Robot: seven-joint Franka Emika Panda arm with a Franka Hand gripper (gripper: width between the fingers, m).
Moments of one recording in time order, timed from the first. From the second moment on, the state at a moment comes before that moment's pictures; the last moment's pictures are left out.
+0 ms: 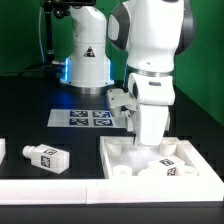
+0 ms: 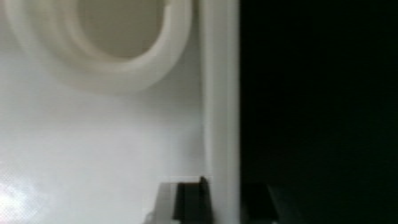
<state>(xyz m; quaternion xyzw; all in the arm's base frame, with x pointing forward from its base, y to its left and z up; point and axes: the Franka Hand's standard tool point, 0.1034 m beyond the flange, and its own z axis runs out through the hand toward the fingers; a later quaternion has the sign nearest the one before) 0.506 0.057 0.013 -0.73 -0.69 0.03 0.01</state>
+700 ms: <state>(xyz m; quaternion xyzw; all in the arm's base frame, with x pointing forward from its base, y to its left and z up) 0.498 0.060 0.040 -0.80 -0.61 0.02 -0.01</state>
